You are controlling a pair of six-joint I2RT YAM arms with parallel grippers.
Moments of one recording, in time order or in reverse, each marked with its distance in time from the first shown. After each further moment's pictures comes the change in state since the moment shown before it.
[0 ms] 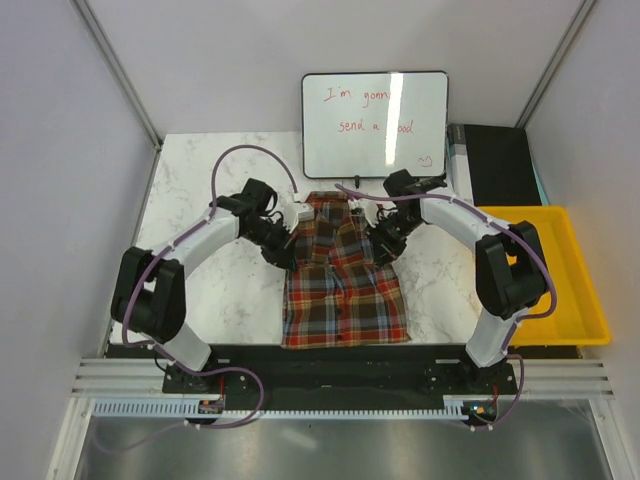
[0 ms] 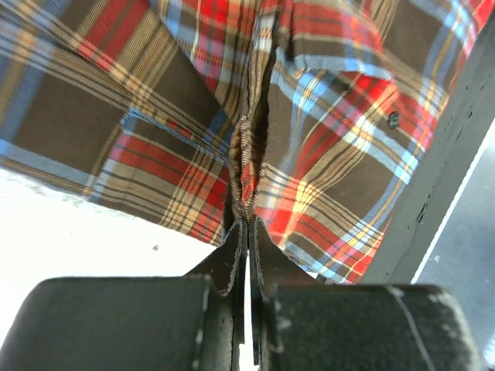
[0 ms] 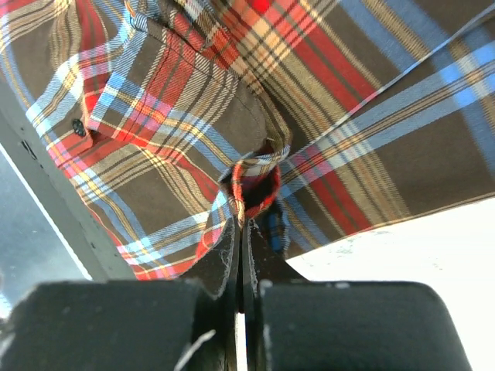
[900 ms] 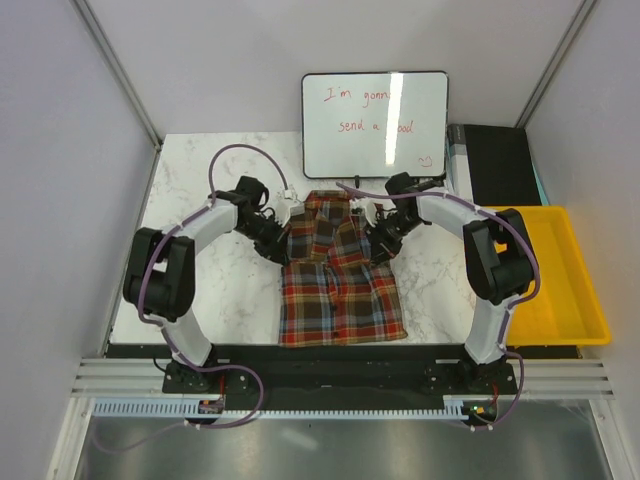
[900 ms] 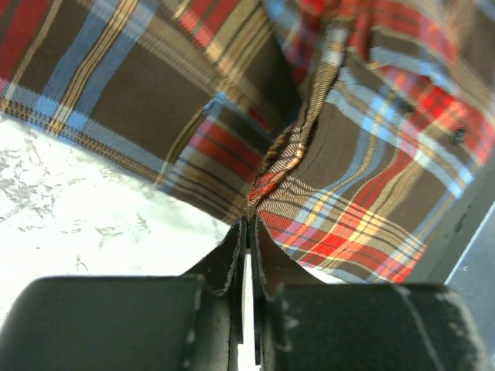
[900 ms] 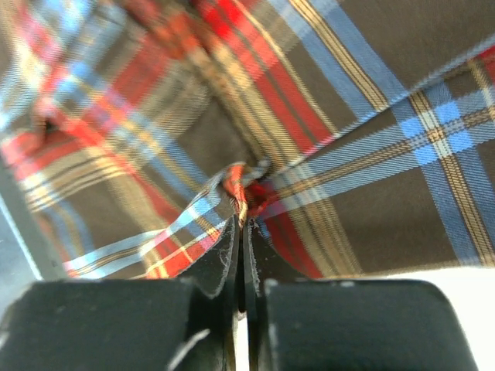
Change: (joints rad) left arm 0.099 0.111 0.042 0.014 -0.009 0.057; right arm -0.055 0.096 -0.003 0.097 -0.120 -0.120
